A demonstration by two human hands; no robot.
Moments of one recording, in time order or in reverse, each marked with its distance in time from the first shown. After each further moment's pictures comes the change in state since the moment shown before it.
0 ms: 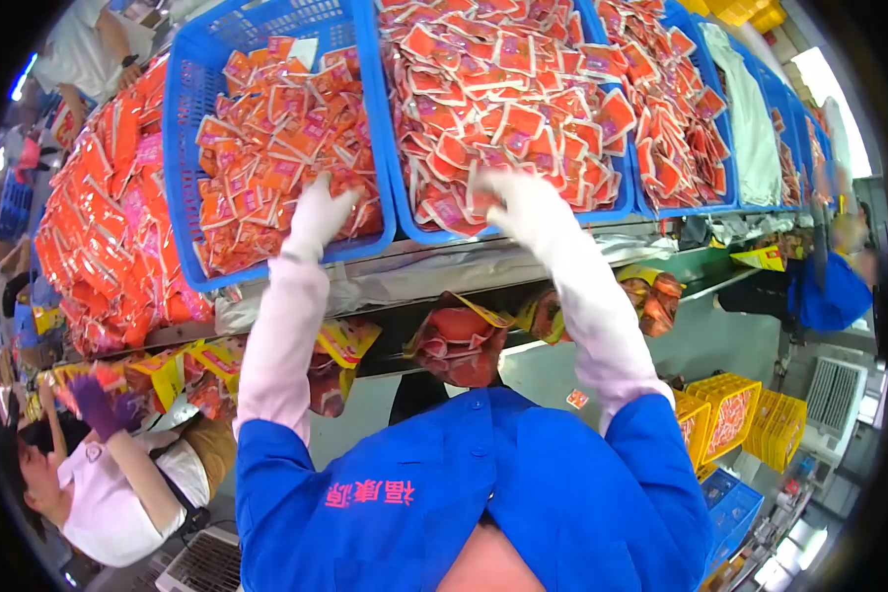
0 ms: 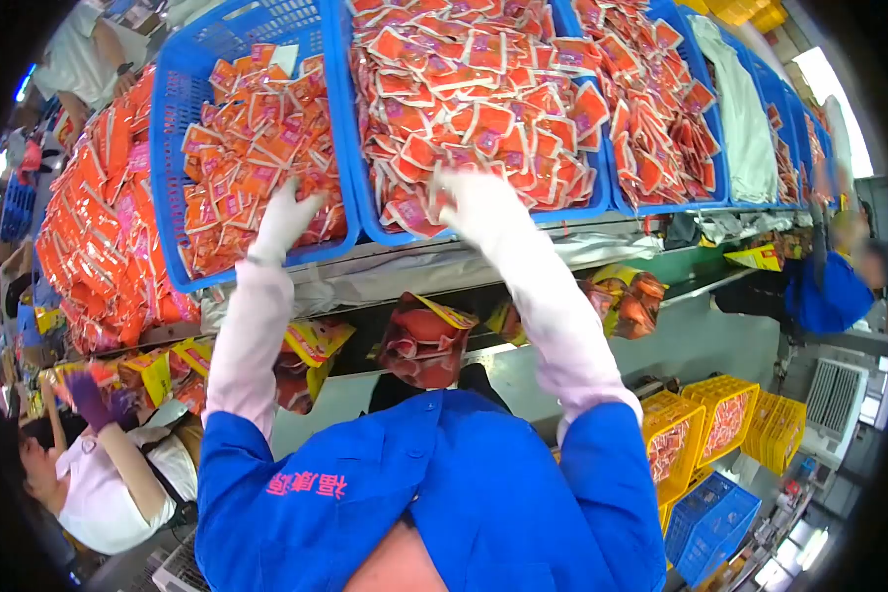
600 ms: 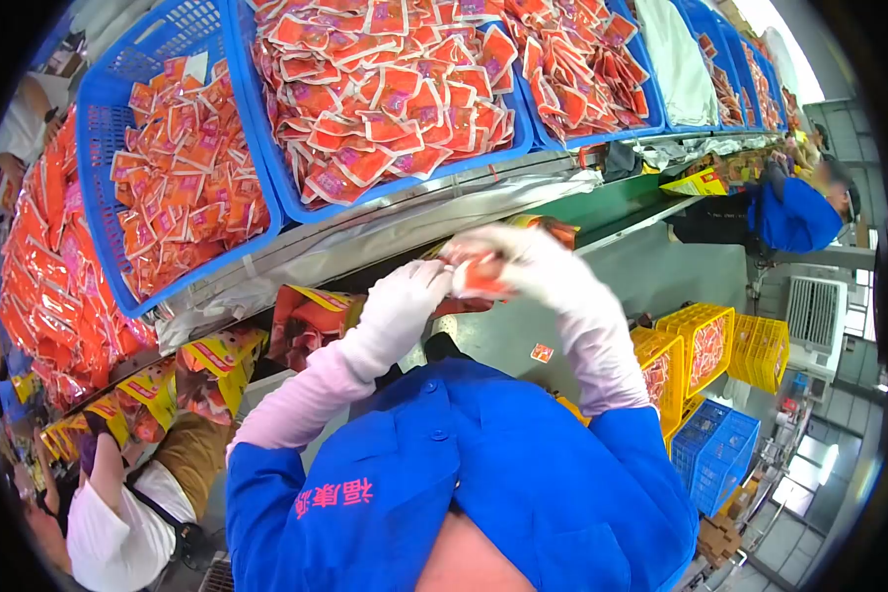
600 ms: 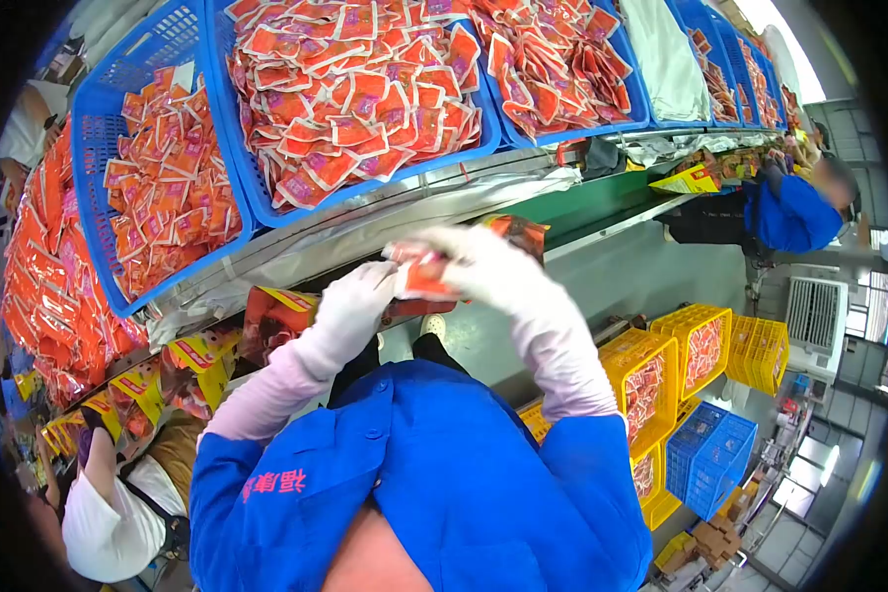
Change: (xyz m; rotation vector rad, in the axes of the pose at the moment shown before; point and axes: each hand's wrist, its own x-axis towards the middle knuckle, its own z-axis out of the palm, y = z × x) left_hand -0.199 0.181 0.107 0.192 -0.397 0.795; right_hand -0.186 0.033 -0.060 0.725 -0.200 0.233
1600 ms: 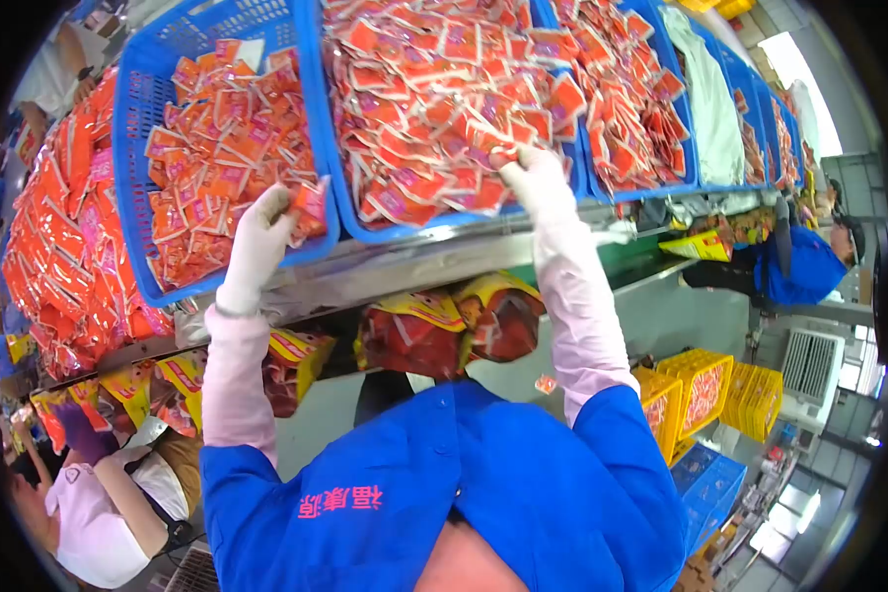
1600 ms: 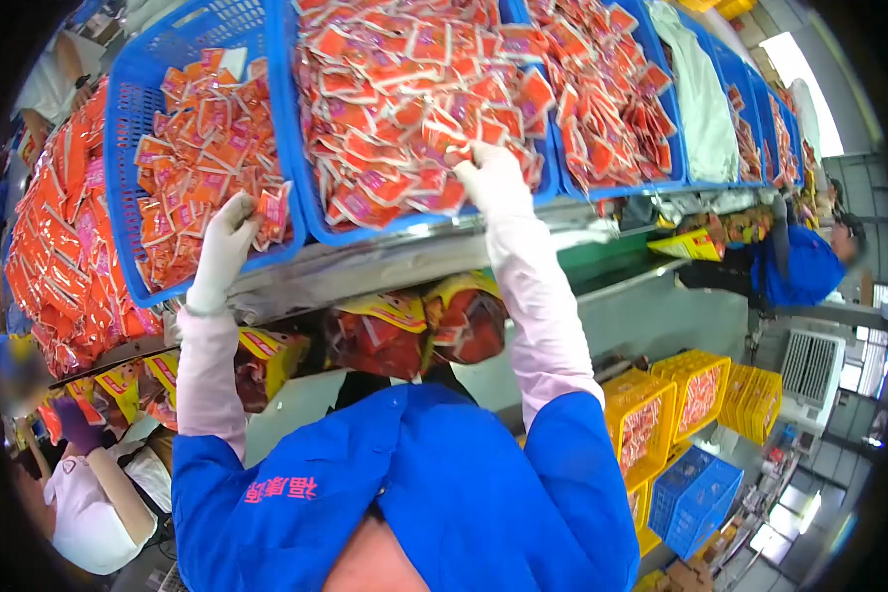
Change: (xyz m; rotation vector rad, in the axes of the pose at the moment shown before) left_hand -0.047 -0.203 -0.125 -0.782 0.421 -0.628; right_hand 0.173 -0.001 -0.029 -0.253 0.524 0.068
